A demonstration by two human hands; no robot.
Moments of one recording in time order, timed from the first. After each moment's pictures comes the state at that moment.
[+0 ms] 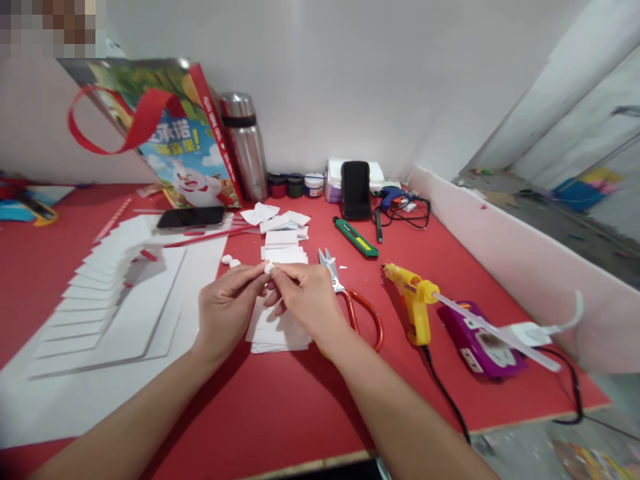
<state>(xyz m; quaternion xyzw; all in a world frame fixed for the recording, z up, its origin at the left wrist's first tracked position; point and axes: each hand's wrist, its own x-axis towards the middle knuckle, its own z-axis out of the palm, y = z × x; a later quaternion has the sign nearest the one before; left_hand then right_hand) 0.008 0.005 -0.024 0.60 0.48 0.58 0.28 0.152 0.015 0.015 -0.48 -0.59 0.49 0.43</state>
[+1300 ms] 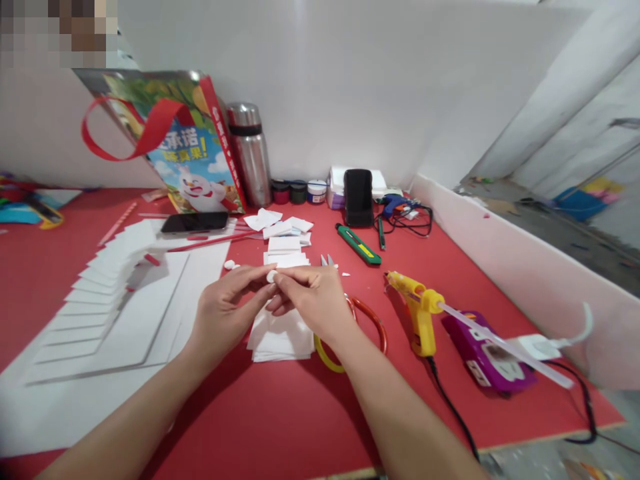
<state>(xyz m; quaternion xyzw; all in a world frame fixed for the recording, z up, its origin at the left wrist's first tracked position) -0.001 0.007 -0.007 0.69 0.42 0.52 0.26 0.160 0.020 0.027 -0.44 -0.51 0.60 0.44</state>
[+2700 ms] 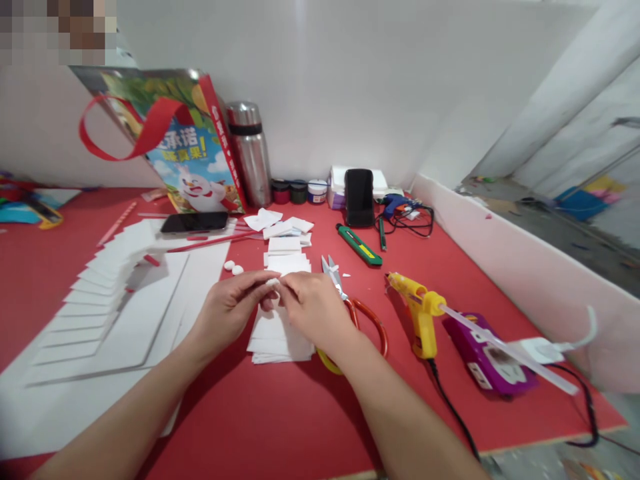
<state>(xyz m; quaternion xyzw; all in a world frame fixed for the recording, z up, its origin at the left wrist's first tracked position) -0.007 0.014 -0.009 0.65 0.44 0.46 0.42 0.165 0.021 0.018 -0.47 -0.79 0.25 0.30</state>
